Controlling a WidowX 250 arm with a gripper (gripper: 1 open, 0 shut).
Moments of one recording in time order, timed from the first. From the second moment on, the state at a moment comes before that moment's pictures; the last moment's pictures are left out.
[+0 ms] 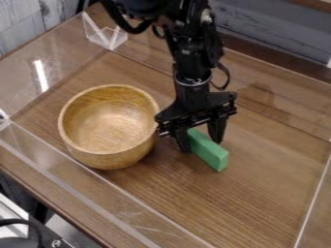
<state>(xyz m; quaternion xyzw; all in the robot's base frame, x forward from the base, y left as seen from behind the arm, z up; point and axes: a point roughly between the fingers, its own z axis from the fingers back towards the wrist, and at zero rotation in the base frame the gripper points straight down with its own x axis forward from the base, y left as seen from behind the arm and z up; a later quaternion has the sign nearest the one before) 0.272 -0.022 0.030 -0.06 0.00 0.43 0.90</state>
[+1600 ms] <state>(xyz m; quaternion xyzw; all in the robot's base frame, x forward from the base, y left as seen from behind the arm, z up) 0.273 -0.033 0.040 -0.07 0.05 0.43 0.90</state>
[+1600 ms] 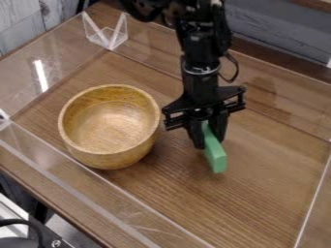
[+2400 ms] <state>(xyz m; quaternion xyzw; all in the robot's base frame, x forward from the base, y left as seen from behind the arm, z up) 0.269 -0.028 0.041 -0.07 0.07 0.41 0.90</state>
